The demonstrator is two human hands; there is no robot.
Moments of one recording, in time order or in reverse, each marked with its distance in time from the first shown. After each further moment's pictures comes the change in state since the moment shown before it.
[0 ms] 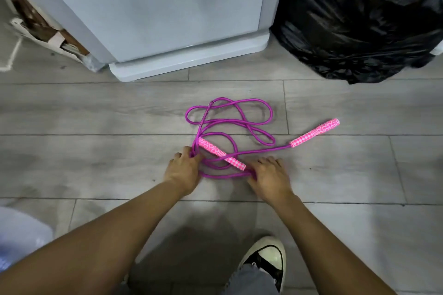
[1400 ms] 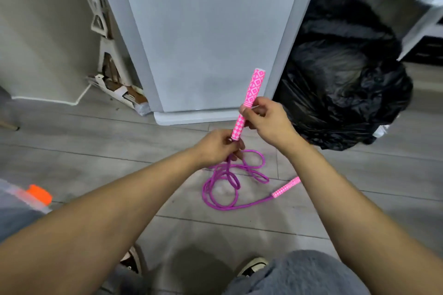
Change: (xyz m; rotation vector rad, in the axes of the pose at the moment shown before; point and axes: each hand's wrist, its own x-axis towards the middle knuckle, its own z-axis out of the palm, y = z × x) left_hand -0.138 0.033 -0.209 -1.068 0.199 0.346; right_hand 0.004 -0.150 -0.319 0.955 0.224 -0.143
